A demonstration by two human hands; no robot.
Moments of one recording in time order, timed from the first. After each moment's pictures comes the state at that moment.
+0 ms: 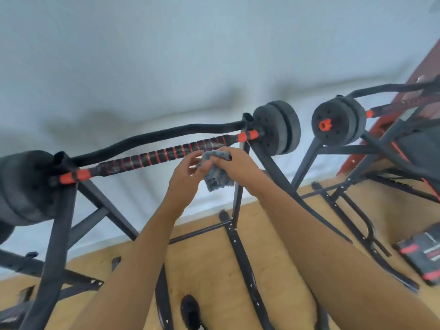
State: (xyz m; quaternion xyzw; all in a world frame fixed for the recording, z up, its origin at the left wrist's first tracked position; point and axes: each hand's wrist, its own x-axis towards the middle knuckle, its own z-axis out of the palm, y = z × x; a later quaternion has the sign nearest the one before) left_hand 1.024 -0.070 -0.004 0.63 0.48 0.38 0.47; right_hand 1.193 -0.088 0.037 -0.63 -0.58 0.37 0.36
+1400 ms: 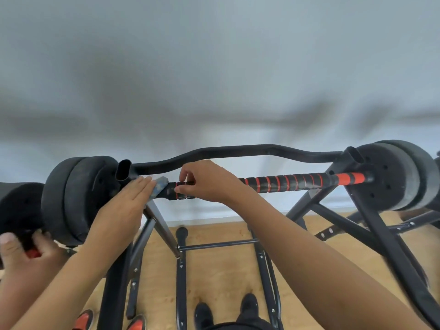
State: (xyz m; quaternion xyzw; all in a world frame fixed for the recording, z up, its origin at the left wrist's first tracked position) left_hand 0.714 0.038 -0.050 0.81 0.58 0.10 -0.03; right_hand 0.957 0.112 0.005 -0.50 -0.81 0.29 0.10
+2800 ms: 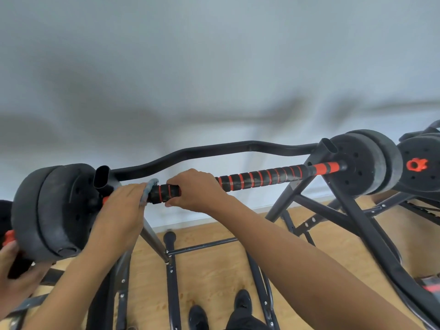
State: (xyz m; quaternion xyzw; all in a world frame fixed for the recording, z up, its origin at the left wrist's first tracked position) left_hand 0.754 0.053 -0.038 0.79 0.59 0.16 0.07; right_hand 0.956 0.099 -0.017 -0.52 -0.84 0.16 0.09
